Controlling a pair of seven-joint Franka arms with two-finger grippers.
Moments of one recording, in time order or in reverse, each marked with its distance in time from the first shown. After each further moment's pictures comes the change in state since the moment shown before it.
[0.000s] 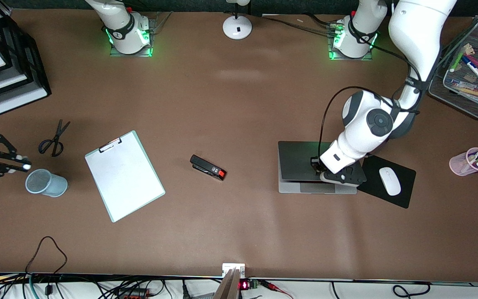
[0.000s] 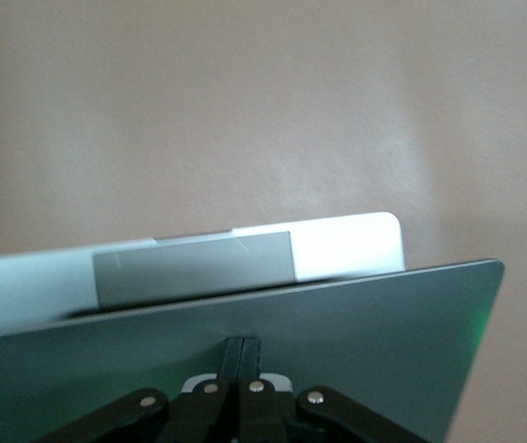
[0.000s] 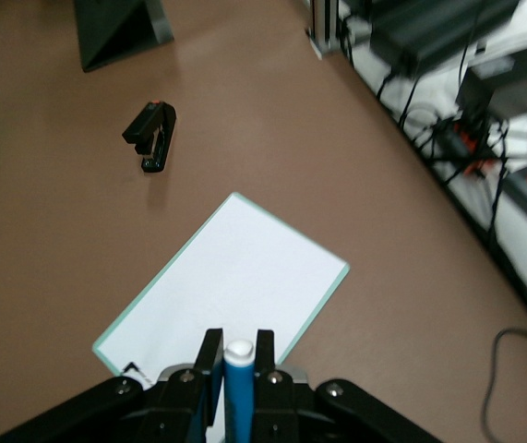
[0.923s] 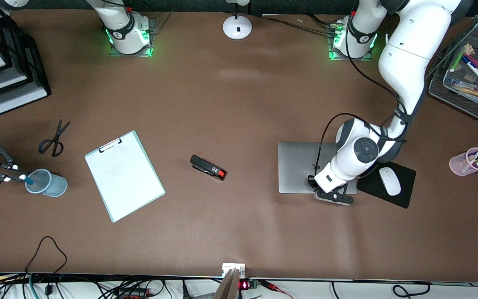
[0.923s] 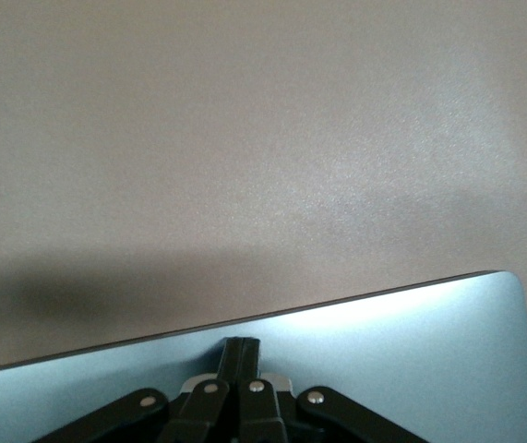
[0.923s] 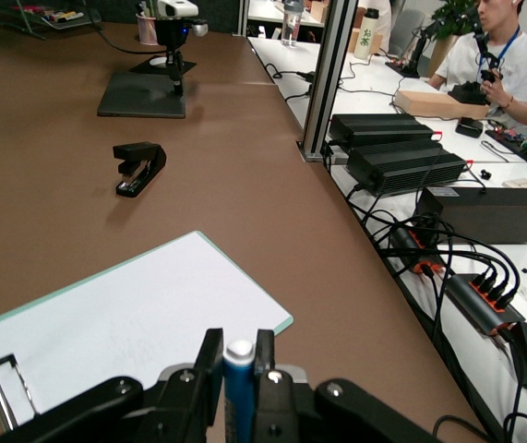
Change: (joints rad) left arm 0.000 0.239 0.011 0.167 0.095 0.059 0.006; right arm -0.184 0.226 0.000 -0.004 0.371 -0.058 -0.589
